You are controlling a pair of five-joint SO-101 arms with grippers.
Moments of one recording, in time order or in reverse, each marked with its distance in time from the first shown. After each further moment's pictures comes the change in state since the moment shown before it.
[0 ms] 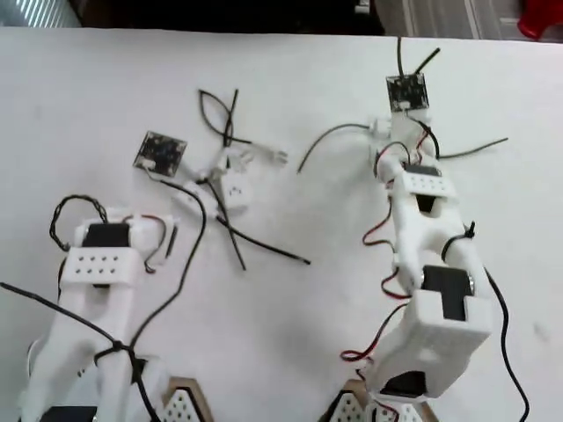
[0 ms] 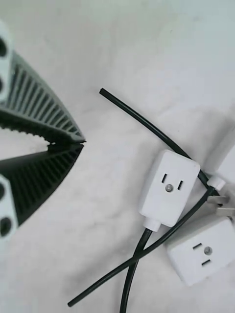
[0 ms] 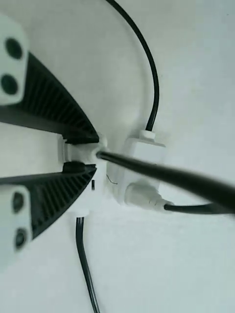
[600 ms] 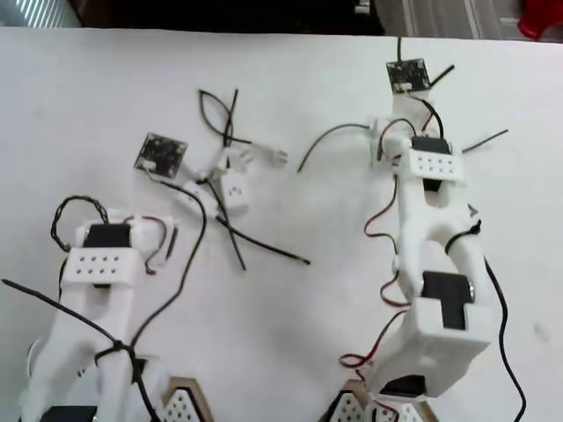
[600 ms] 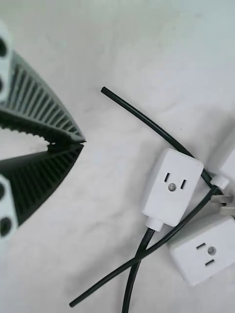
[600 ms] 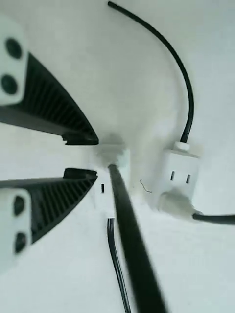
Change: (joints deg) left arm 0.0 0.0 0.4 0.0 0.0; right arm -0.7 -4.4 -11.3 27.2 0.0
